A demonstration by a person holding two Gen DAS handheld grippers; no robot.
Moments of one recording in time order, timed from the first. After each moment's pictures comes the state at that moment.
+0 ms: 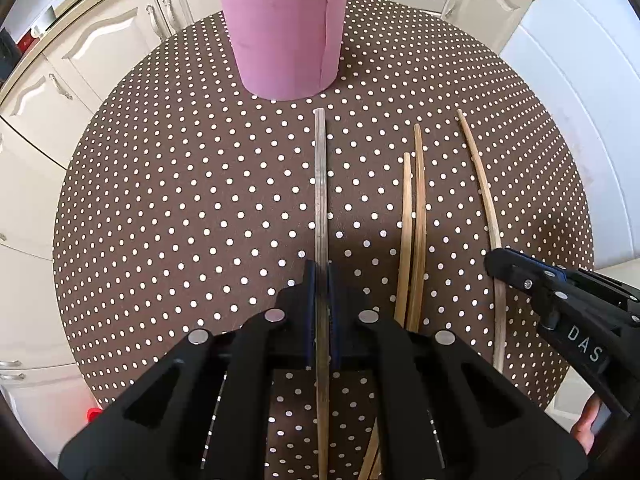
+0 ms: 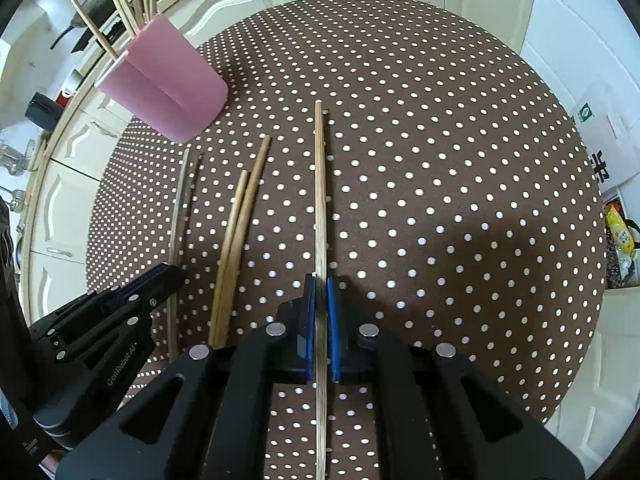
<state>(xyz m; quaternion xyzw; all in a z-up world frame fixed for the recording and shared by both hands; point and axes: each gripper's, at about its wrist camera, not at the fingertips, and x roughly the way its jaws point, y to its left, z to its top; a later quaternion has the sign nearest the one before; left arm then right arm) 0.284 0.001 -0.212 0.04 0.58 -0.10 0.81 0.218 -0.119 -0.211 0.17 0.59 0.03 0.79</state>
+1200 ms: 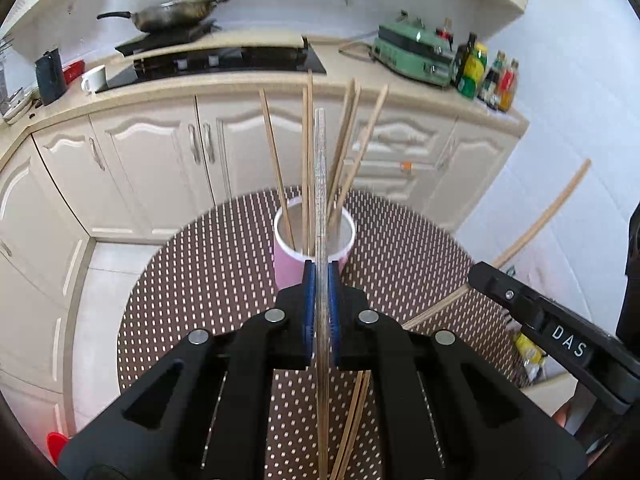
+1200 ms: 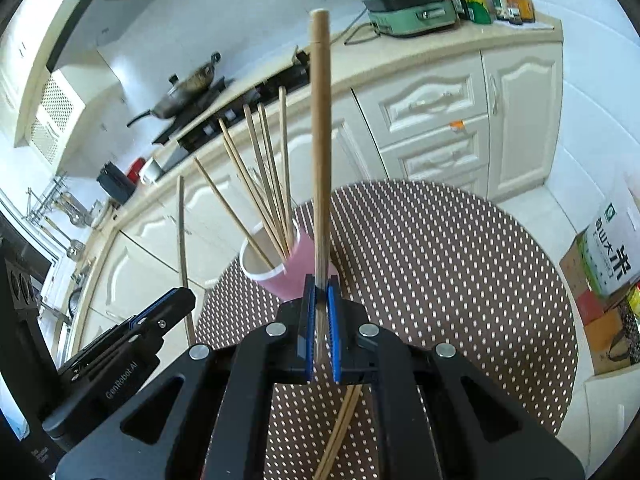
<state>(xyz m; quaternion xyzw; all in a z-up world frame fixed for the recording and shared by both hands) 0.288 0.041 -0.046 -0.05 0.39 -0.08 0.92 0.257 -0.131 -0.067 0.21 0.41 0.09 0.89</state>
